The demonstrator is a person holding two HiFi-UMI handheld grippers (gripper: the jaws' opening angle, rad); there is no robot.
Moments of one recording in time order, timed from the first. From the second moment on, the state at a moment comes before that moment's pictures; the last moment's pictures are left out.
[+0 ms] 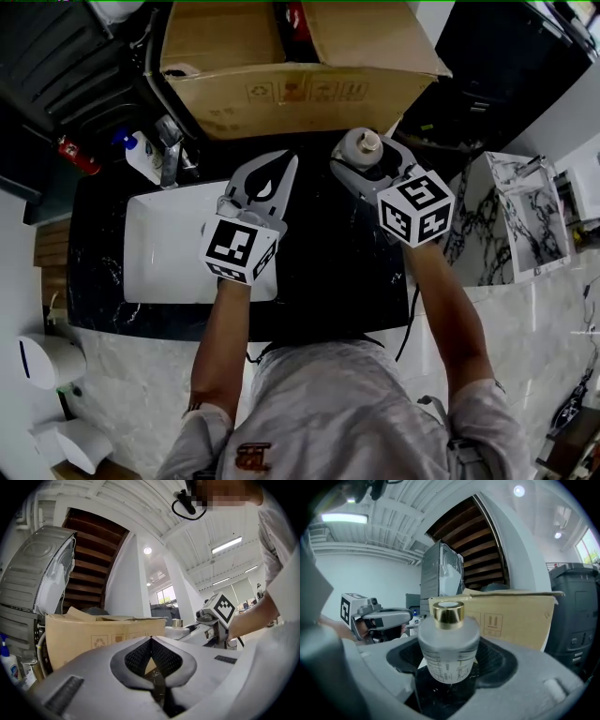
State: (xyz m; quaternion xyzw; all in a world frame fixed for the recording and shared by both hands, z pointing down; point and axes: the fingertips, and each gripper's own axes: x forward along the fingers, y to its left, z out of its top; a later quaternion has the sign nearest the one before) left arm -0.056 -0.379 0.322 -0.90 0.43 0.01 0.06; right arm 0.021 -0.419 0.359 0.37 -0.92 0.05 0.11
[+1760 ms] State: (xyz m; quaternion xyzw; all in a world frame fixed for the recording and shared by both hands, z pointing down) left arm -0.063 -0.419 0.390 -0.89 0.45 -0.02 0.01; right arm 0.009 -0.519 0.523 0.38 -0.88 0.11 0.26
